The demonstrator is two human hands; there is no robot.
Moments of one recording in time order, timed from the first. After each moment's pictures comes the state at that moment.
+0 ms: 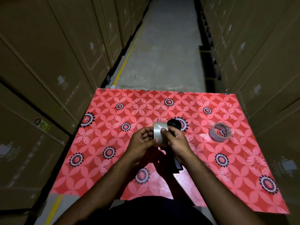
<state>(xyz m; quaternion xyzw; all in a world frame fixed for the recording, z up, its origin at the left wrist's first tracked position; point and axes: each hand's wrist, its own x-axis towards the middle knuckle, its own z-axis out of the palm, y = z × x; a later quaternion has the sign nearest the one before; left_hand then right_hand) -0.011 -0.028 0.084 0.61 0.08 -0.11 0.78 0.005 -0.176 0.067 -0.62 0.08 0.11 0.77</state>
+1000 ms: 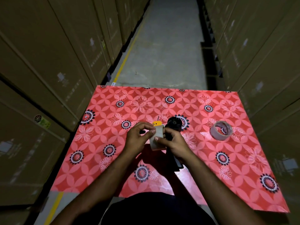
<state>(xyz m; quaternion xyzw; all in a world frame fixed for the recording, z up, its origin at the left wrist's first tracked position) 0.003 -0.016 0.085 0.81 0.01 0.01 0.59 0.002 -0.185 0.062 -0.68 -0.01 0.15 0.72</state>
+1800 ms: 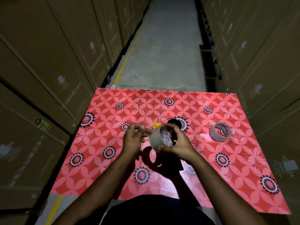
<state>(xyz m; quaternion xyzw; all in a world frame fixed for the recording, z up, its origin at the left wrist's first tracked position) 0.004 -0.016 0.078 0.69 0.11 0.01 0.71 0.004 -0.213 0.069 -0.82 -0.03 0.12 0.56</state>
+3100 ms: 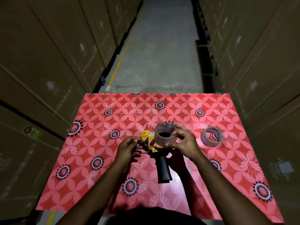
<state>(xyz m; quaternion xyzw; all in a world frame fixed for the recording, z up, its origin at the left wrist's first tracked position) 0.020 -0.035 0.033 0.65 0.20 -0.13 0.72 0.060 -0.288 0.037 -0.81 -0.03 0.04 0.59</state>
